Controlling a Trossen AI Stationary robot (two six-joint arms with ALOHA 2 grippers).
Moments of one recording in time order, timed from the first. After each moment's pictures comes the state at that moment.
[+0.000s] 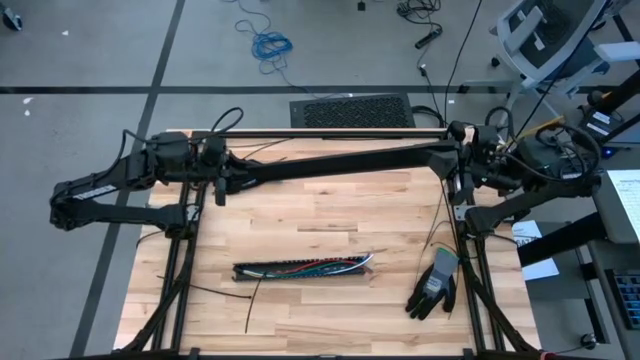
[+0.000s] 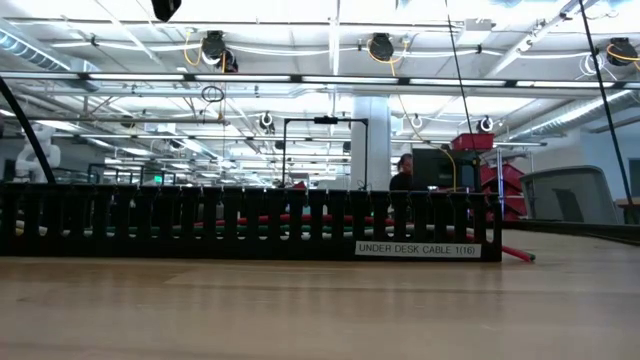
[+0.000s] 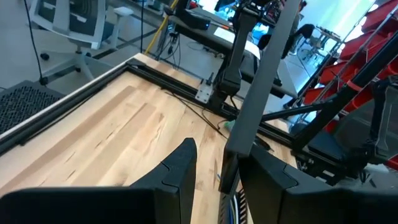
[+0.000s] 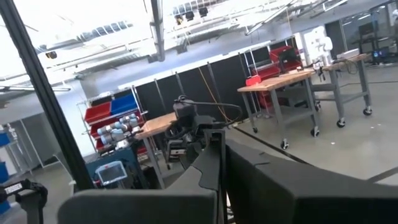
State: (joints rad) left arm 0.23 0.77 0.99 -0.47 0.14 -0.36; right arm 0.24 0.83 1.19 -0.12 0.46 0.25
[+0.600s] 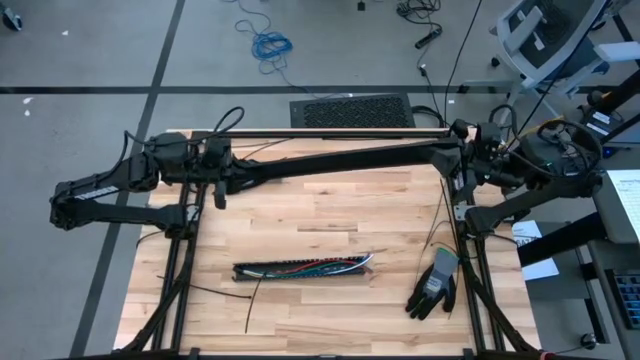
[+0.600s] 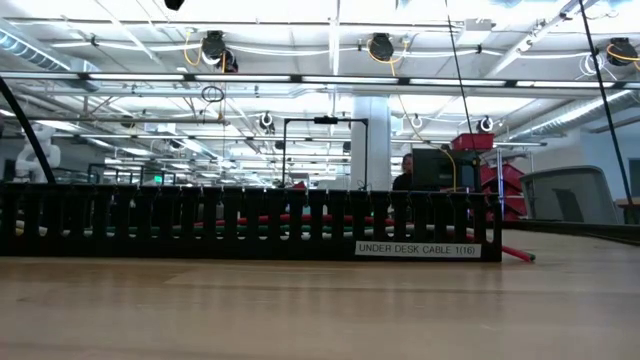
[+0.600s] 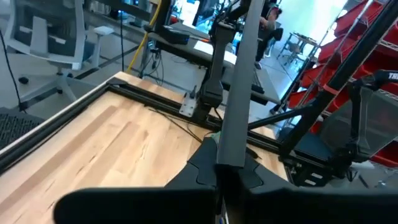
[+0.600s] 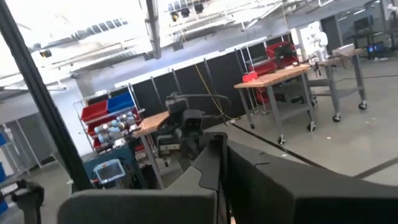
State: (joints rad) left arm 0.23 0.80 0.99 -0.37 0.18 -0.32; right arm 0.24 0.83 1.19 -0.17 0.46 0.28
